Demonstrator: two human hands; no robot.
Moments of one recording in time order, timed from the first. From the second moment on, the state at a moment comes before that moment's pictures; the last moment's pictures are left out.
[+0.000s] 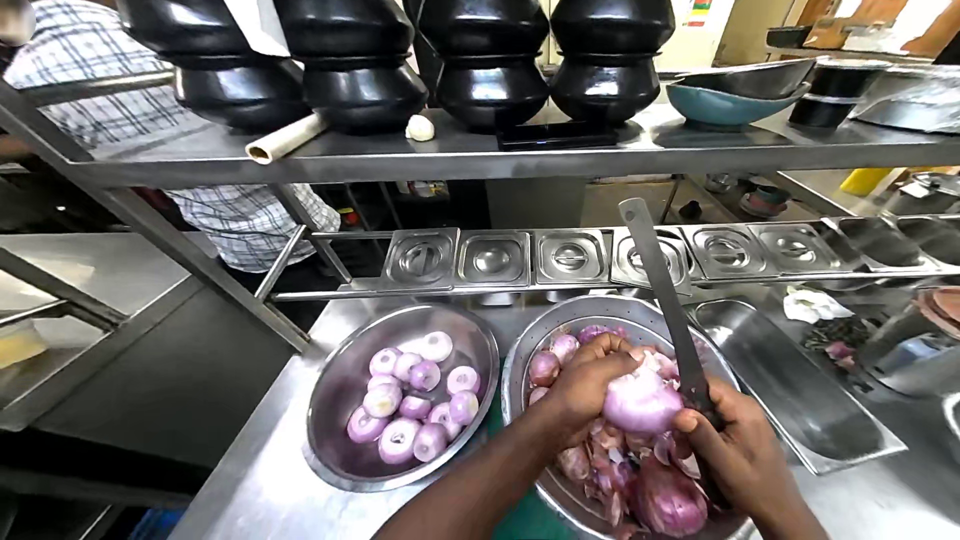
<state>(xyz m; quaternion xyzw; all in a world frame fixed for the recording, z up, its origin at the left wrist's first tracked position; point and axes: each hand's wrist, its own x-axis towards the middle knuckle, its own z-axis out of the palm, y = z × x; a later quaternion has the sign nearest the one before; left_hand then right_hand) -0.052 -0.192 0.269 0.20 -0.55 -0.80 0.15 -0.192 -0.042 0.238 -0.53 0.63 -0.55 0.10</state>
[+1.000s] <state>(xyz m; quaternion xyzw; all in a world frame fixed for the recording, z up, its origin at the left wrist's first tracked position) -0.036 -0.229 0.257 0.15 -0.43 -0.87 0.21 -0.184 -0.038 0.266 -0.49 0.69 -0.53 0.04</state>
